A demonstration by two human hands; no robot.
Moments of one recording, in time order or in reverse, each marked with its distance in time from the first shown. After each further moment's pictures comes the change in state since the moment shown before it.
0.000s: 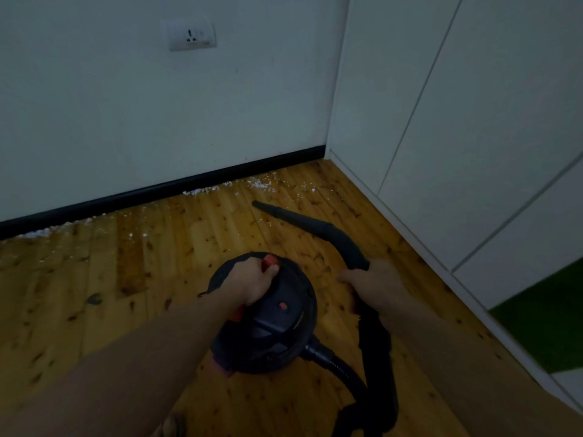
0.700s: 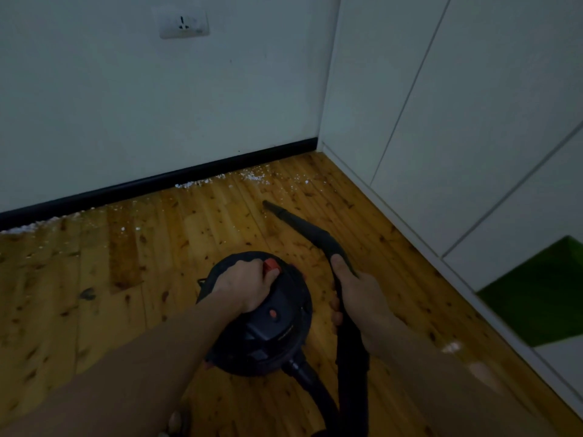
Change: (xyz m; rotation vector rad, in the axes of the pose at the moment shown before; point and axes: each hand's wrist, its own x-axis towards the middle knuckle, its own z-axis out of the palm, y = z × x) left_hand -0.023 -0.030 0.011 0.334 0.080 0.145; right_hand -0.051 0.020 0.048 0.276 0.024 0.071
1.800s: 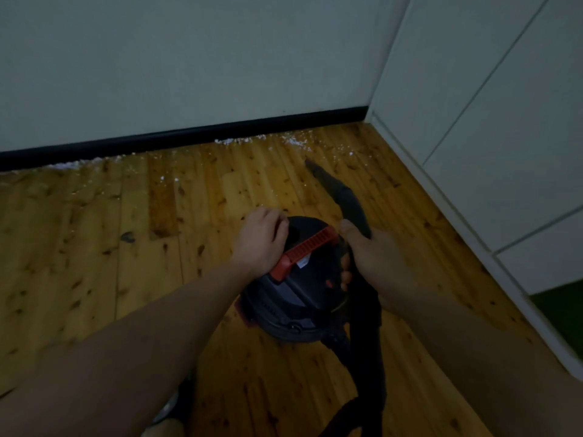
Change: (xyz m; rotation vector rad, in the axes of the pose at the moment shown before) left_hand 0.003 -0.085 0.027 -0.419 0.484 0.207; right_hand 0.012 -0.003 0.081 -0.195 -0.098 -0.098
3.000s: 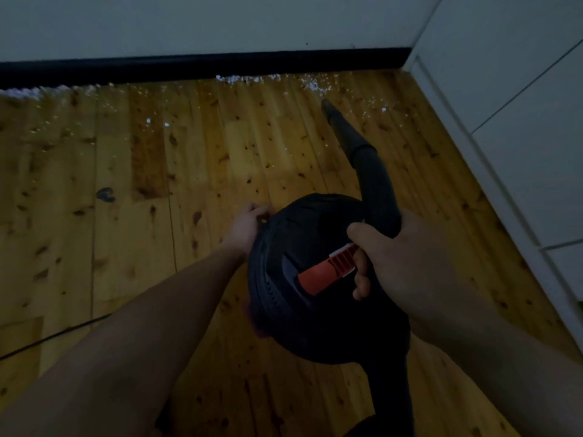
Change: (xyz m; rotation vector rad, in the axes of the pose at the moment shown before) left_hand 0.018 -0.167 0.082 -0.217 -0.304 -0.407; right_hand 0.052 0.009 0.058 -0.224 -0.041 -0.195
